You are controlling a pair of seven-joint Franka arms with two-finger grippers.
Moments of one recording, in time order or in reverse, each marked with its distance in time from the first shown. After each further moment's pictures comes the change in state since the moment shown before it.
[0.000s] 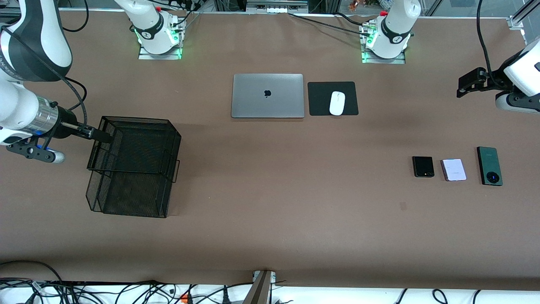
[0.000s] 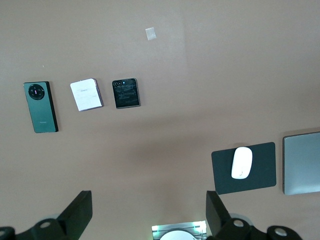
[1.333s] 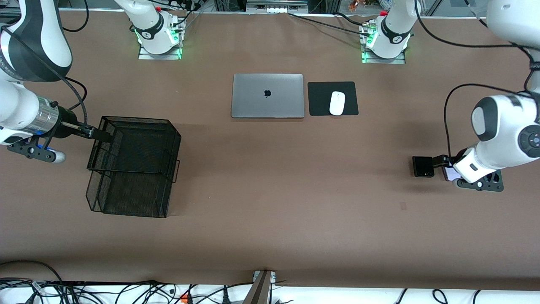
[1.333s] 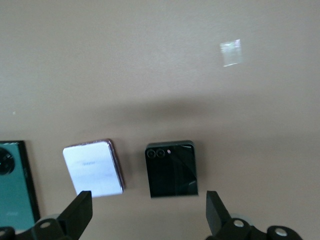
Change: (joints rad) left arm 0.152 0.404 0.006 -0.311 0.048 0.776 0.092; right arm 0.000 0.000 0.000 0.000 0.000 -0.006 0.000
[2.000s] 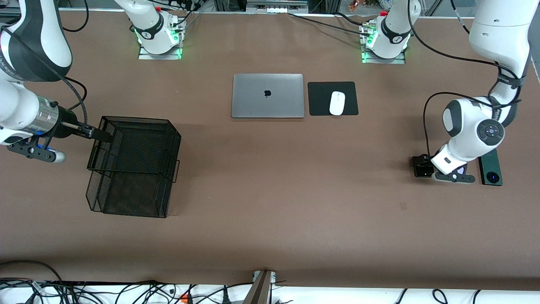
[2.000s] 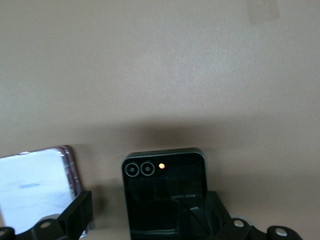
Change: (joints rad) left arm 0.013 0.040 -0.005 -0.287 -0.012 0.438 -0.004; right arm 0.000 0.000 0.000 0.000 0.000 0.000 0.000
